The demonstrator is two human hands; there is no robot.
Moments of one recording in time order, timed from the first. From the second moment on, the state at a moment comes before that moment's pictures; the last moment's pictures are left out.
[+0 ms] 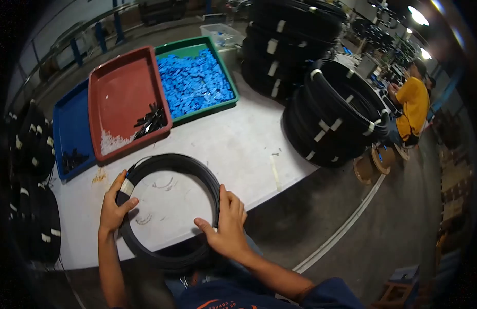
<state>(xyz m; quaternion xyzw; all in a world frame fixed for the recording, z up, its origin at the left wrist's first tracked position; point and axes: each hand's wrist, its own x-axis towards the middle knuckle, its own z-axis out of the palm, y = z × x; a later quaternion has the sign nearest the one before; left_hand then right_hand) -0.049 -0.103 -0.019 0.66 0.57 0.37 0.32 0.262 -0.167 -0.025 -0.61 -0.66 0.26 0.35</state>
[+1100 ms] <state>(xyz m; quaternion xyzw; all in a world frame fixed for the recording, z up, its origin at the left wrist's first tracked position) 0.252 0.054 0.210 0.64 0.30 0.44 0.55 0.446 -0.151 0.229 -0.73 -0.33 0.04 0.60</state>
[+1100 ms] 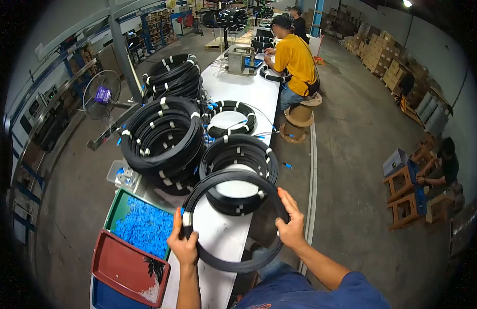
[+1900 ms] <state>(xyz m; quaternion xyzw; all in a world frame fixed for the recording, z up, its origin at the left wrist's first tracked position) 0.436 0.148 0.190 0.58 0.37 0.40 0.60 0.643 -0.041 0.179 -0.72 -0.27 0.14 0.63</state>
